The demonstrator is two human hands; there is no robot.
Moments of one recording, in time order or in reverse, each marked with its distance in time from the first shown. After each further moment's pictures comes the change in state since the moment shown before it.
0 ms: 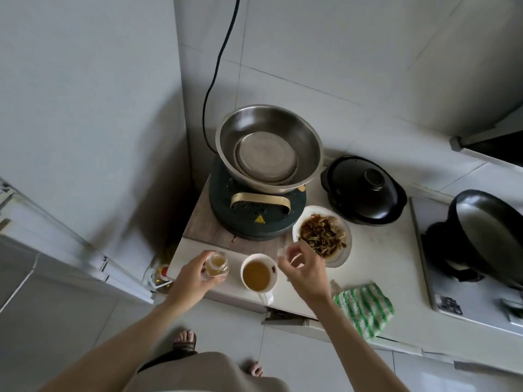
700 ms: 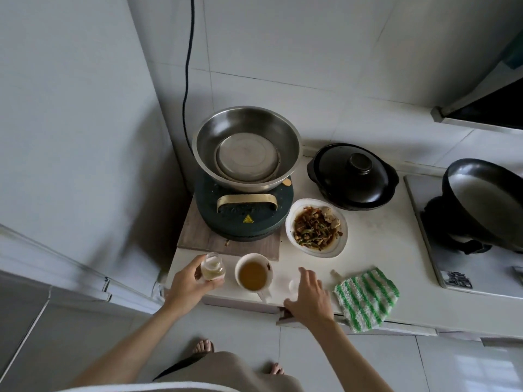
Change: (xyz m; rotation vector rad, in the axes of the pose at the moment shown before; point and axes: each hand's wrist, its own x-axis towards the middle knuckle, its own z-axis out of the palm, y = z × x) left_hand -0.002 0.041 -0.010 -0.001 -0.053 -0.127; right_hand -0.035 0.093 0.015 -0.621 -0.260 0.222
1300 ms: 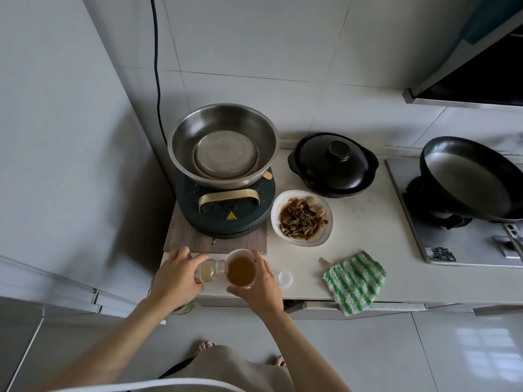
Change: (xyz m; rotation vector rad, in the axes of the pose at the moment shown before) left_hand 0.008 0.034 -0.017 0.757 -0.099 0.206; right_hand 0.000 -0.075 0.036 0.599 0.108 -0.090
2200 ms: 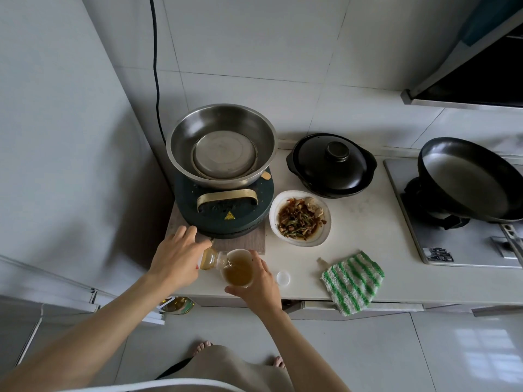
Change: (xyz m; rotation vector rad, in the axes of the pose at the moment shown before) left_hand 0.013 0.028 -0.058 0.342 -0.015 0.140; right_hand -0.003 -0.012 -0.011 -0.012 -0.029 0.040
